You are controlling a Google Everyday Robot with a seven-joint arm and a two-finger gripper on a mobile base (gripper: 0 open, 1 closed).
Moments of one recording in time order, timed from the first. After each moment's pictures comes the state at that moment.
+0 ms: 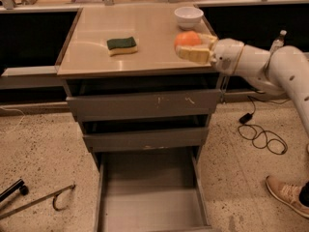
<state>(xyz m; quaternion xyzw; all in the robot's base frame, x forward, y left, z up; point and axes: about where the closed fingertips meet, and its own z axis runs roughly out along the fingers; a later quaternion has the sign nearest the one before) 0.688 -0.117 0.918 -0.33 0.60 0.37 0.63</state>
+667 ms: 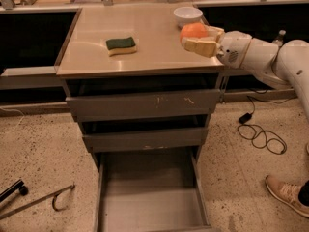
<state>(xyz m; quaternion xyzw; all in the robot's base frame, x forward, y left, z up) 0.692 -0.135 0.945 -0.33 0.59 0.37 0.64</state>
